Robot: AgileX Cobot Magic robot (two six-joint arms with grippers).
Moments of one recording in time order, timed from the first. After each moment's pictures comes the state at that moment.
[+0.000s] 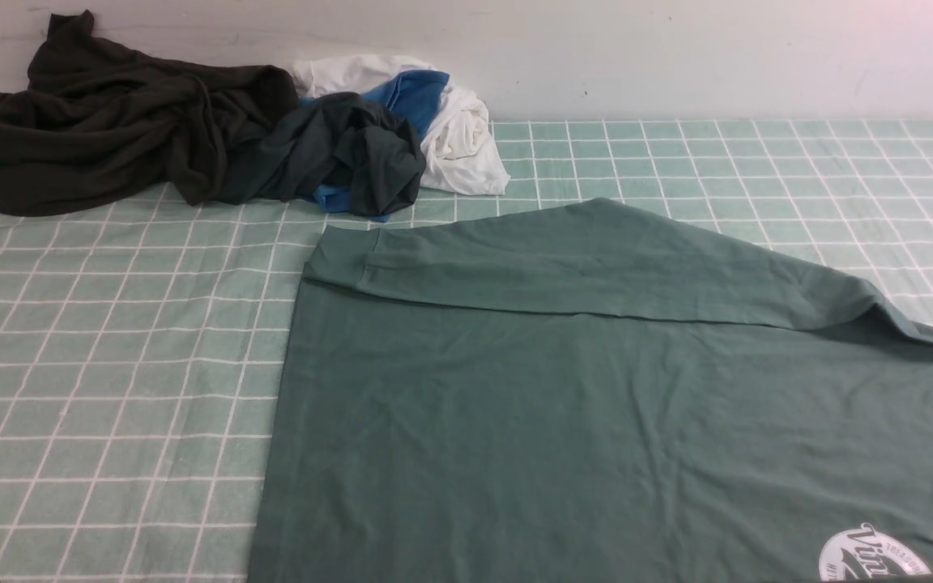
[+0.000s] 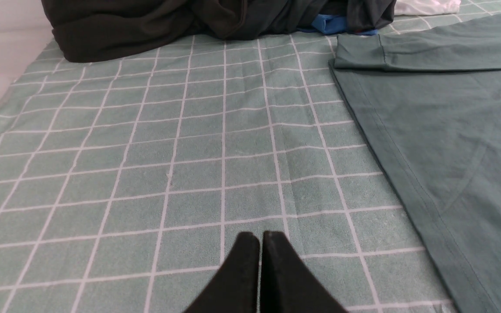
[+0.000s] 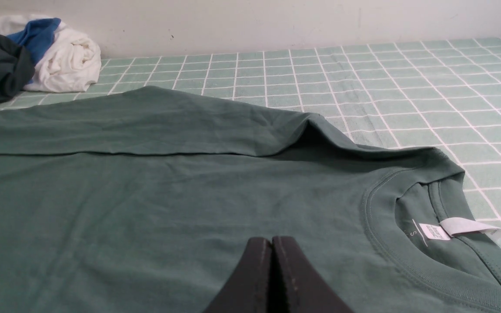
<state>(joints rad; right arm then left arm) -0.01 -0.01 0.02 -0.02 0.36 0.14 0.00 -0.01 0.02 -0.07 0.34 0.13</state>
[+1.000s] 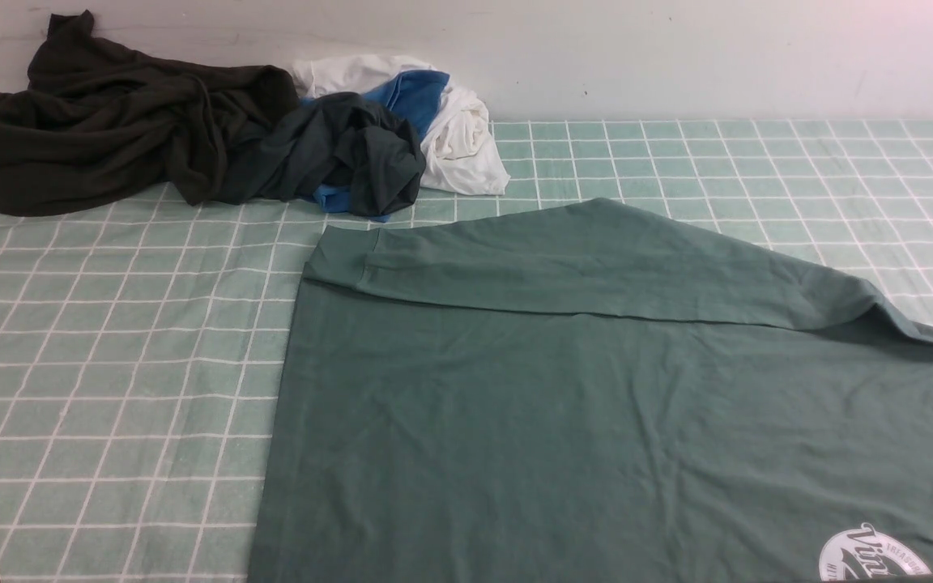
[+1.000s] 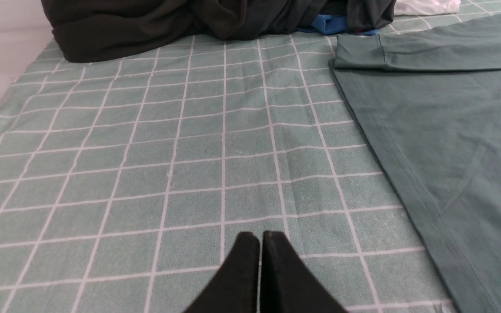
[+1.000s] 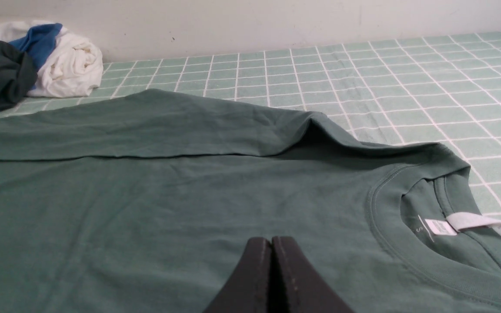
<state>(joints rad) -0.01 -0.01 0.02 0.03 0.36 0.14 0.00 -0.01 0.02 -0.07 0.34 0.13</state>
